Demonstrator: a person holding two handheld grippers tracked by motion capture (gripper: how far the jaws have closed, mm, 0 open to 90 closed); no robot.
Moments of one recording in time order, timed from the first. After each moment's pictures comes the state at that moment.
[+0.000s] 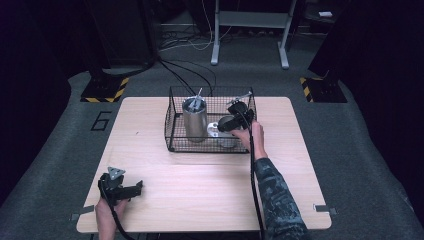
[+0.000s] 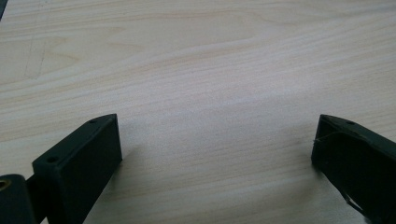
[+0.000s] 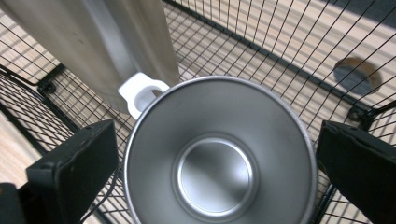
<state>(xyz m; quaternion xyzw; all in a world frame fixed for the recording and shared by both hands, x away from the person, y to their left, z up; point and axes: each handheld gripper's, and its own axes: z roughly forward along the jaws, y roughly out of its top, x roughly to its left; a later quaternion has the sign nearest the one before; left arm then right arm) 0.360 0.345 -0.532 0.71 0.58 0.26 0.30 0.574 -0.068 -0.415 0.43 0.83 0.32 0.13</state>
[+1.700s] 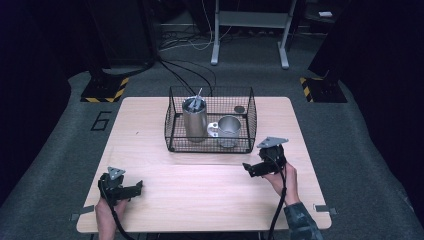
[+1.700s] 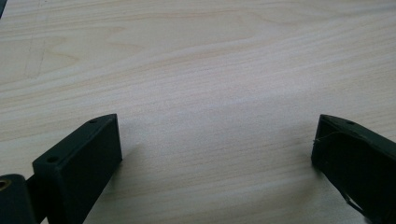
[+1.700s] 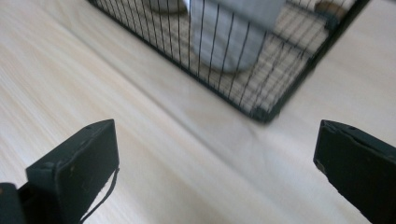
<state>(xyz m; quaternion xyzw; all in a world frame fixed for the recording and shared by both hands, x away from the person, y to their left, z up) 0.361 0.345 -0.532 0.71 0.58 0.26 0.30 0.426 -0.154 -0.443 0.38 0.83 0.36 0.18</state>
